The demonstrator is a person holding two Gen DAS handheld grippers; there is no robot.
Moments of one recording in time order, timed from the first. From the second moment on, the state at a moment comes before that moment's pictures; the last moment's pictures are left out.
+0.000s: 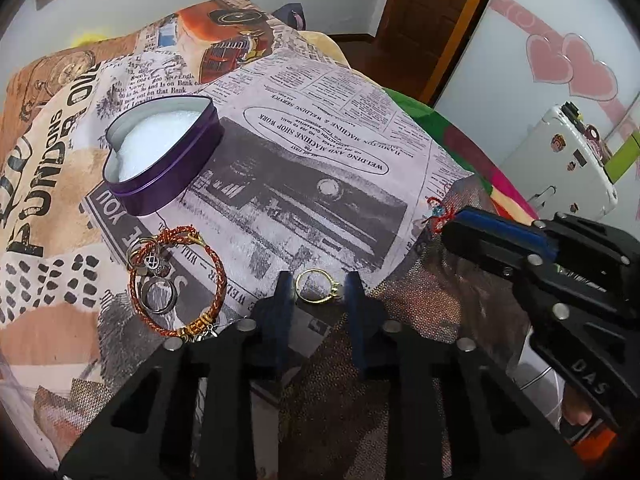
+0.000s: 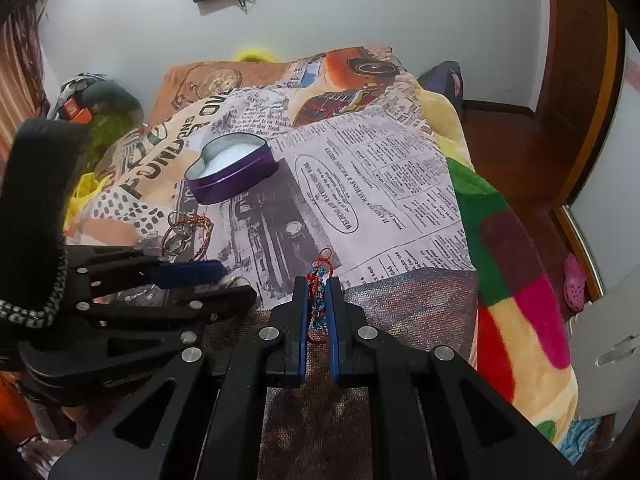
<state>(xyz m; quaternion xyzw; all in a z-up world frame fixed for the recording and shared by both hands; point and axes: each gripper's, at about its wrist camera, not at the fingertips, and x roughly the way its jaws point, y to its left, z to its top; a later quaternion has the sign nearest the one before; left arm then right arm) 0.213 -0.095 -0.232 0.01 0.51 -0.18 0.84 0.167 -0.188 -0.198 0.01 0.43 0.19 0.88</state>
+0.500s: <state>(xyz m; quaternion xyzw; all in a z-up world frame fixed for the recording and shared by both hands) 0.201 -0.064 -0.190 -0.01 0.47 -0.16 0.87 0.158 -0.179 -0.167 0.01 0.40 0.19 0.90</state>
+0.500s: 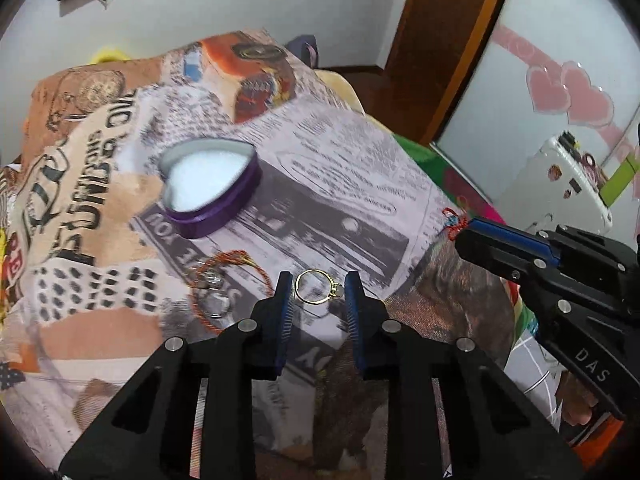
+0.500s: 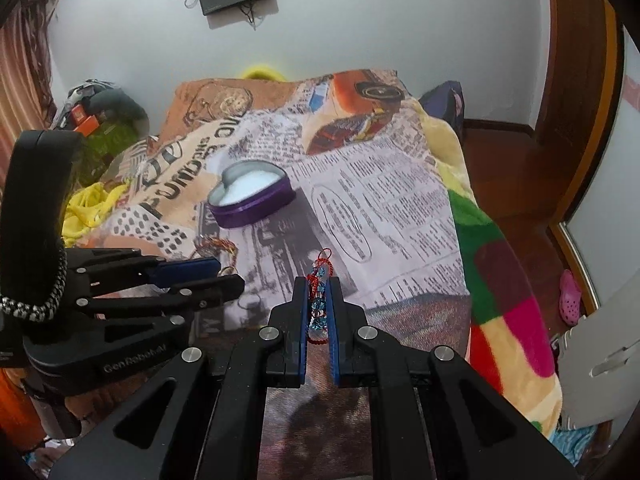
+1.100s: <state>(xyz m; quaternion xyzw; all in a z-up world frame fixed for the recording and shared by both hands) 0.193 -0.002 -0.133 -0.04 0.39 -0.11 0.91 0.159 -0.135 -0.114 -0.02 0.34 0.21 0.92</state>
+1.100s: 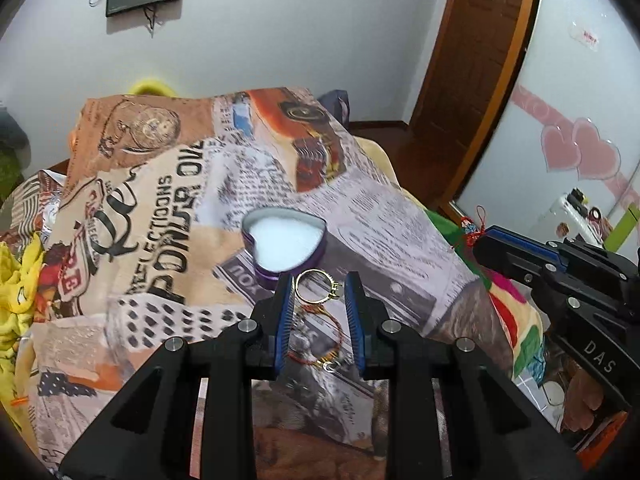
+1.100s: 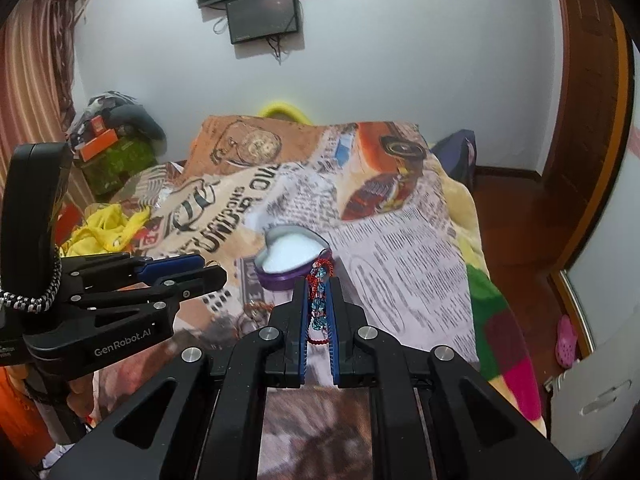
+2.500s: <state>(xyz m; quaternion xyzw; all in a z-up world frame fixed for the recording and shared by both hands) 0.306 0.038 -0.186 -0.05 0.42 -0.10 0.90 0.288 -0.072 -0.171 -0.05 0.40 0.27 0.88</state>
